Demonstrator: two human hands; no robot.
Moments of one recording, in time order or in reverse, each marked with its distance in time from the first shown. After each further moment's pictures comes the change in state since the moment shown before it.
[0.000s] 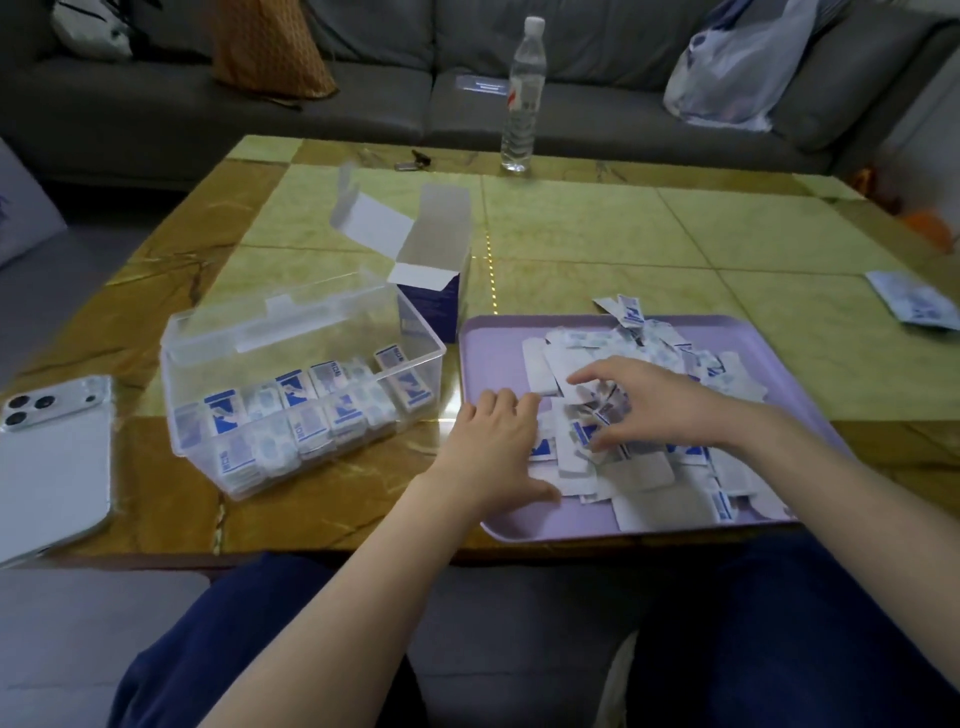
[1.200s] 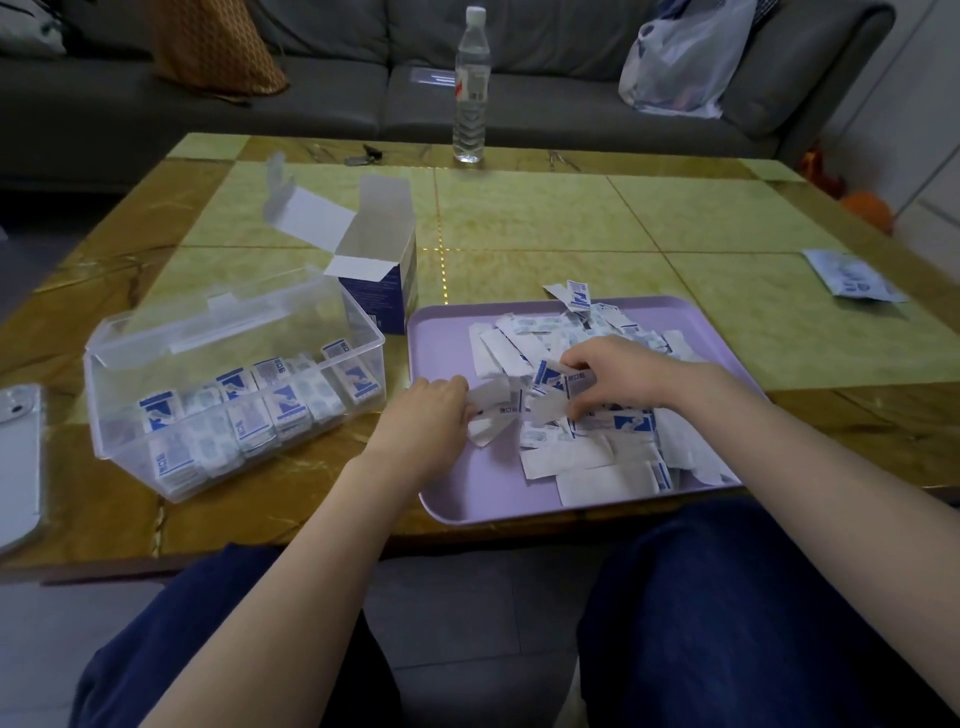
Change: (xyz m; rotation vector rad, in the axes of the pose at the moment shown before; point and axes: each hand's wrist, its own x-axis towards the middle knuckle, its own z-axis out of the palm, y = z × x) left_hand 0.007 -0.002 -0.007 -0.054 0.108 -0.129; right_hand -0.001 0.022 -0.012 -0.027 -0.068 0.040
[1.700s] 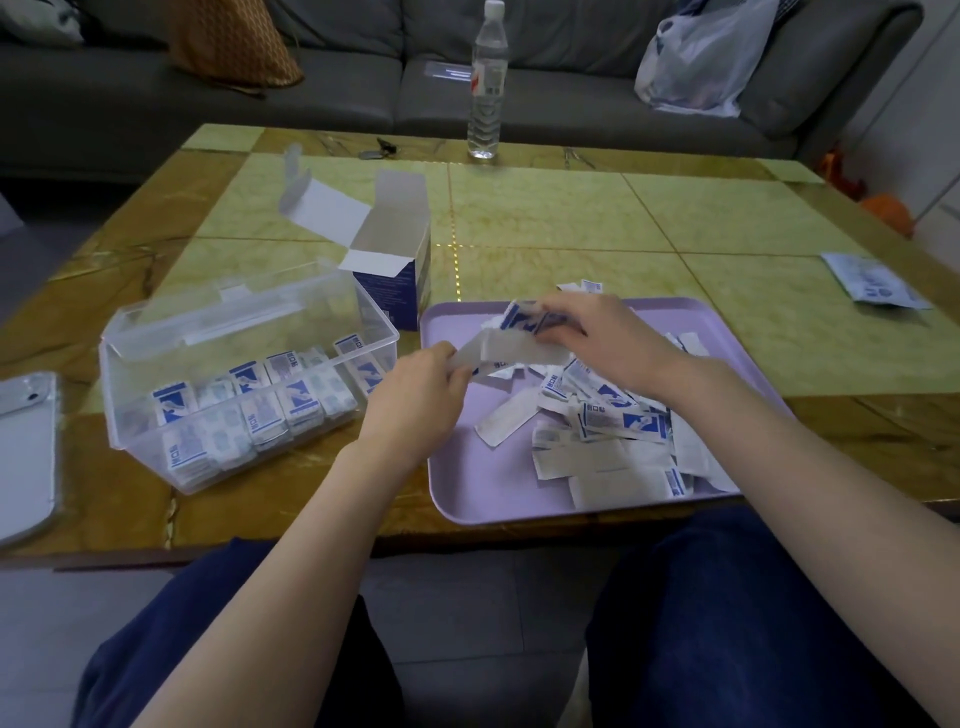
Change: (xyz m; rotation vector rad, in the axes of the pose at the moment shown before) left_hand 0.003 -0.010 -0.011 -0.370 0.186 -0.168; right_hand 0.002 -0.046 -0.011 0.242 0.361 -0.188
